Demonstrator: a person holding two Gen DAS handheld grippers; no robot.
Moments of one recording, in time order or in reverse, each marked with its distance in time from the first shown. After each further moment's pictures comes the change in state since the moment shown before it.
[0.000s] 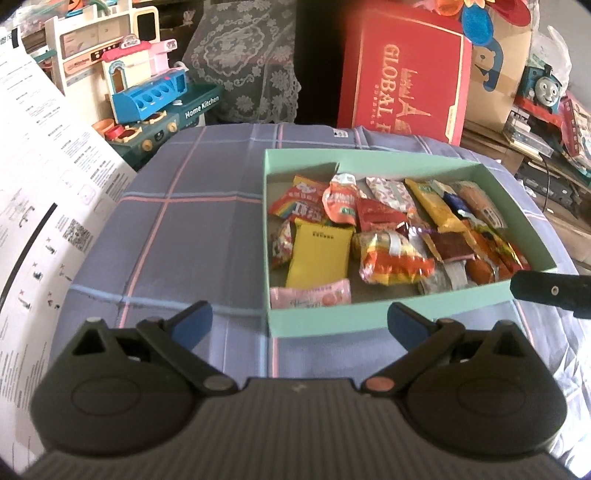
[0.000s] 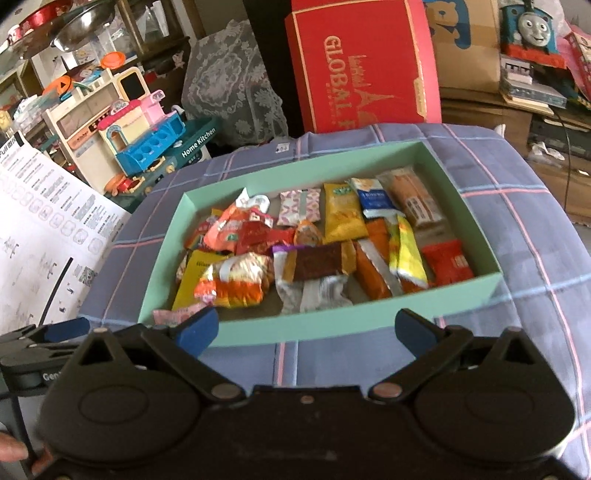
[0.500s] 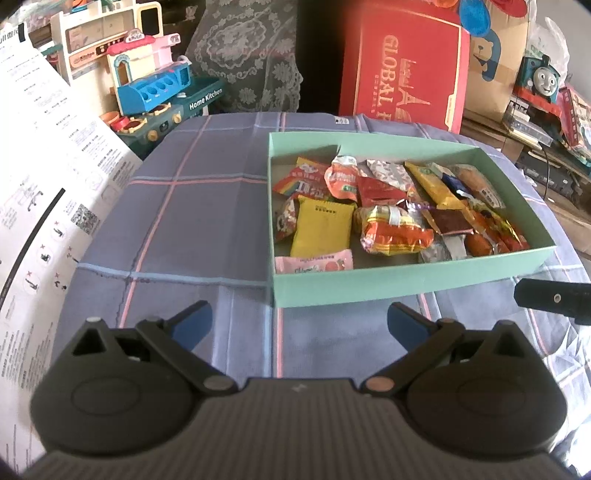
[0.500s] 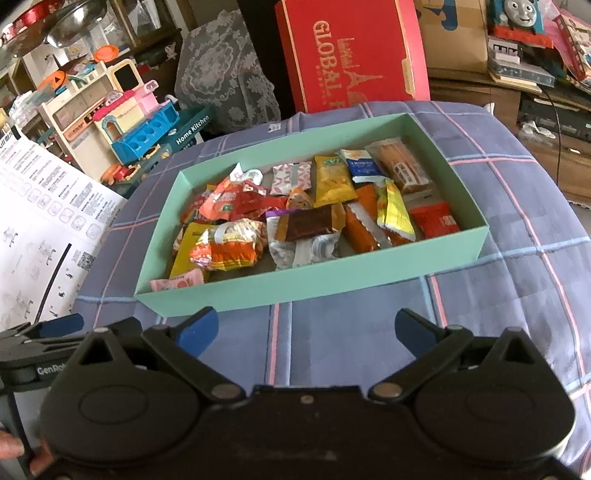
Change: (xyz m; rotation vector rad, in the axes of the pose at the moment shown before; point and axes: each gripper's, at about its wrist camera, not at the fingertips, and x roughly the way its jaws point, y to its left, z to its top) left arm -0.010 0.002 -0.021 0.007 0.019 0.009; right arm -0.007 -0.006 -0.021 0.023 0.040 -0.010
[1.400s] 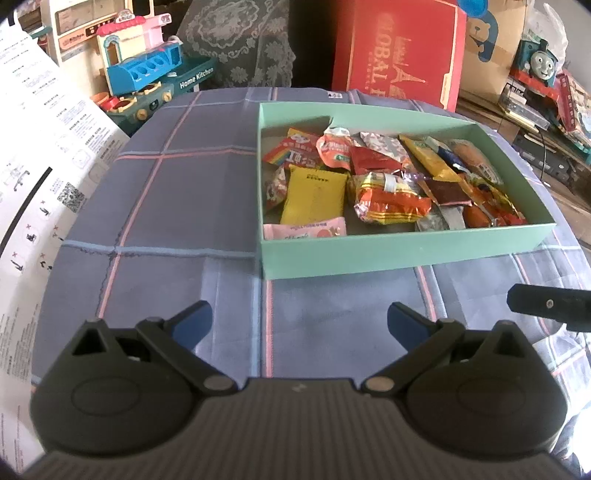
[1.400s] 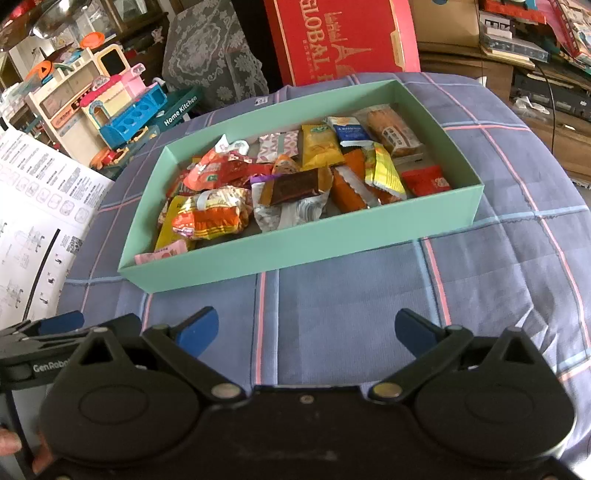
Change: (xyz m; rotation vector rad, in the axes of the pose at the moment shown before) left arm 0.015 -0.003 -0.014 0.005 0.059 -0.022; right arm 0.011 -0.004 -0.016 0.022 0.064 -0.022
